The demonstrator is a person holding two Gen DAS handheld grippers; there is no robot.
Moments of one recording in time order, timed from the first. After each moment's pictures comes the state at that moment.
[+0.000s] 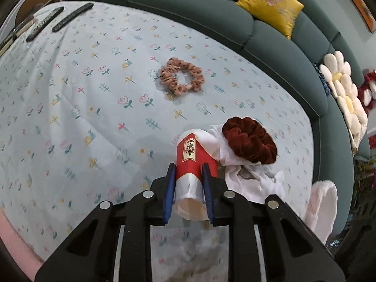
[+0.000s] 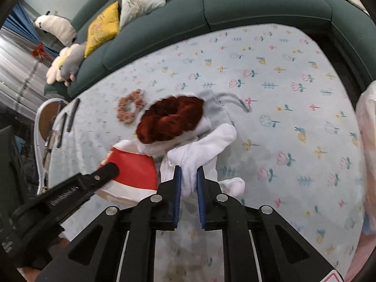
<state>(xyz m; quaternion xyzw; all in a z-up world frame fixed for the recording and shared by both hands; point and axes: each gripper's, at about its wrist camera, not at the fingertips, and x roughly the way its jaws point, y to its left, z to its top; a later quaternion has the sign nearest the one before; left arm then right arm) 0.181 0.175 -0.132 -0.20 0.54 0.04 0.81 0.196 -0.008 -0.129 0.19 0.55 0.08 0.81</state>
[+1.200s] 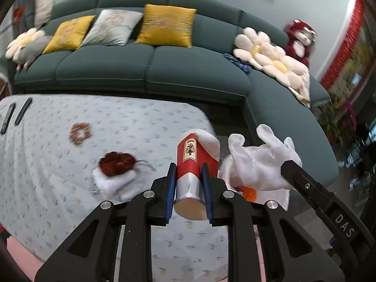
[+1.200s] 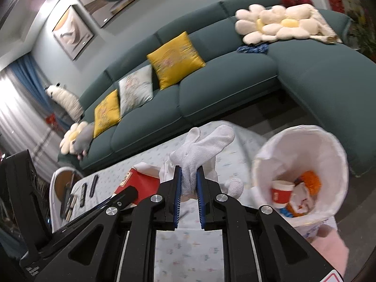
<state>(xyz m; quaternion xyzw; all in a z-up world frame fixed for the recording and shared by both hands) 0.106 -0.037 0.020 -0.06 0.44 -0.14 0.89 0.072 -0.207 0.029 0.26 0.35 0.01 0.90</state>
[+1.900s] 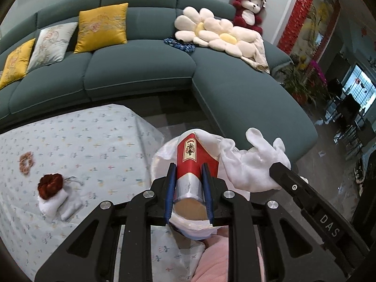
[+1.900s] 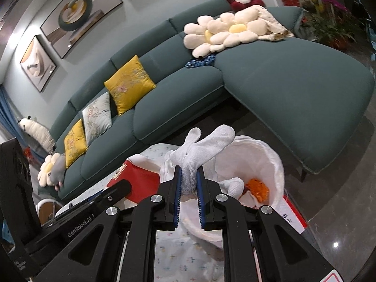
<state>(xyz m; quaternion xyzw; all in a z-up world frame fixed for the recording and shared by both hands) 0.106 -0.184 0.003 0.01 0.44 -0.27 0.86 0.027 -0.331 0.004 0.30 0.33 -0.11 0.89</state>
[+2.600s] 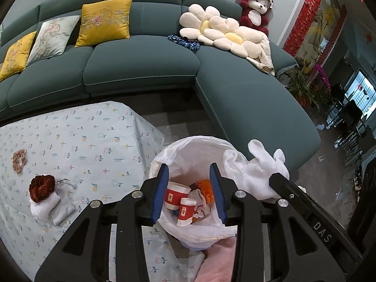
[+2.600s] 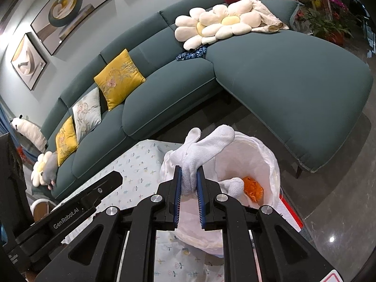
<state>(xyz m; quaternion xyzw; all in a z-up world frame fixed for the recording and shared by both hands) 0.128 -0.190 -0.013 -0.01 0.45 -0.25 0.86 0.051 -0.342 -0.021 0.29 0.35 -0.12 0.88</state>
